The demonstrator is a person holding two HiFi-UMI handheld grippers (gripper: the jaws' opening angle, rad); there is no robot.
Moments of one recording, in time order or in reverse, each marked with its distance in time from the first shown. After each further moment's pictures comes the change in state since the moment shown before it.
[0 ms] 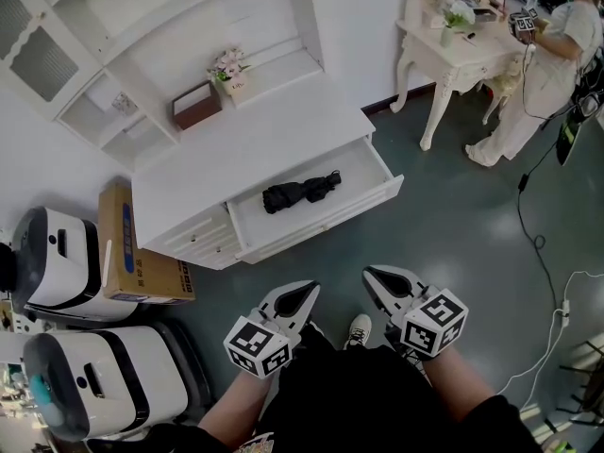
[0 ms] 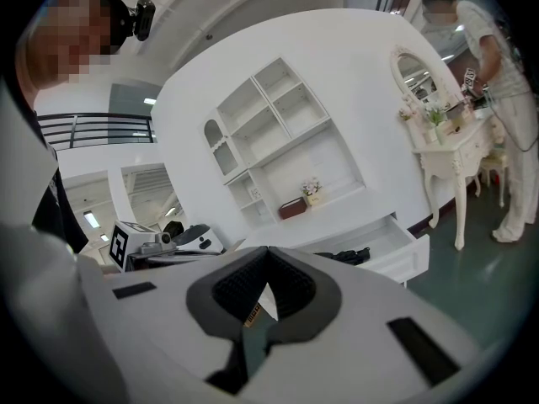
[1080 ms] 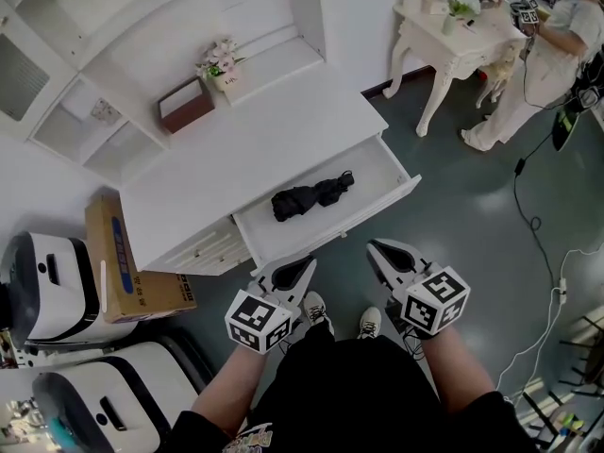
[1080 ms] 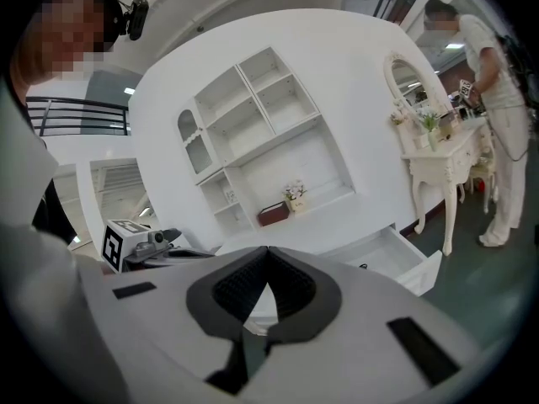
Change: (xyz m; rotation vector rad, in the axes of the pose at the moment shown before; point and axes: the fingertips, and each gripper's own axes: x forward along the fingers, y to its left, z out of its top) left arm 0.017 0.140 0.030 0.094 0.080 -0.058; right arm 0.119 -0.027 0.033 0.006 -0.013 -0.159
